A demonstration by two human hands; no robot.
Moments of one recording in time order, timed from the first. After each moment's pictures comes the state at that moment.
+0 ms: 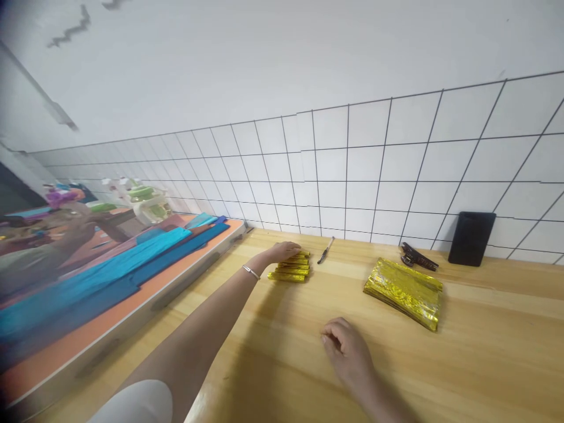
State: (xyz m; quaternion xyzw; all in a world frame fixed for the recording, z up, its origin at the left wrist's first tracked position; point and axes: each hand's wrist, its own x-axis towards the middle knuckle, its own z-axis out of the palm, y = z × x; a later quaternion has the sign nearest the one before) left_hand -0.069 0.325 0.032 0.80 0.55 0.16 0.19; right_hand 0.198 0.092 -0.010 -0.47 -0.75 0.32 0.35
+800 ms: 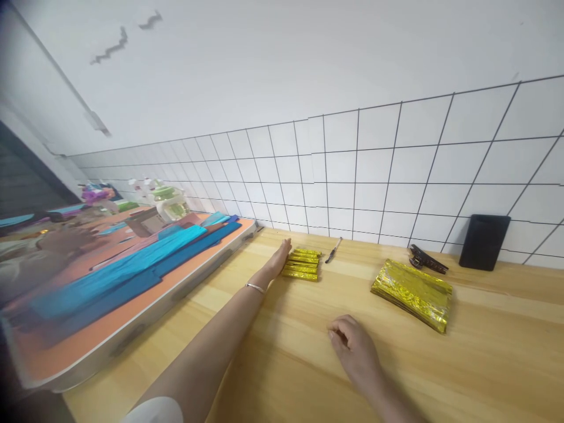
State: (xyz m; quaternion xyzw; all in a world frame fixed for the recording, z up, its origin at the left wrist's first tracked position) left_hand -0.082 0.277 -0.004 0.67 0.61 0.34 0.26; right_hand 0.198 0.091 -0.008 -0.47 -0.76 0.31 0.33
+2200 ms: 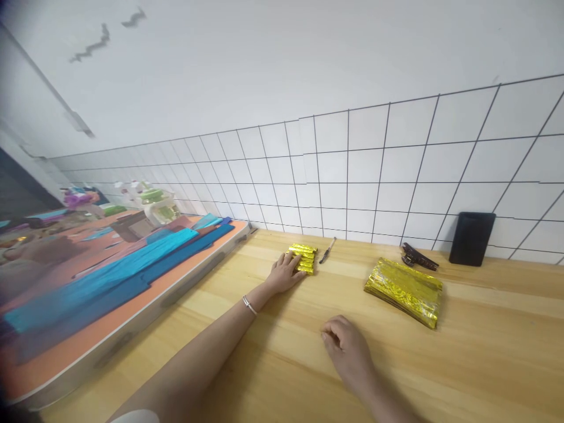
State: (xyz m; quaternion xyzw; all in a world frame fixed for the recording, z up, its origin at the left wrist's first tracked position) left_hand -0.051 0.254 -0.028 0.76 0.63 0.13 0.04; right_hand 0.198 0.089 -0.005 -0.47 -0.76 0.31 0.33
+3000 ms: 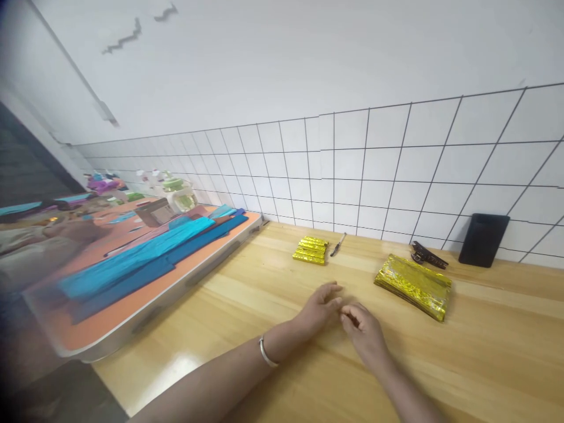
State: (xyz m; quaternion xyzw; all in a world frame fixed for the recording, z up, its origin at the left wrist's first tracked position) left_hand 0.042 0.119 -0.021 0.73 0.53 0.34 0.28; right_hand 0.201 0.088 -0.014 -0.48 -0.71 0.34 0.39
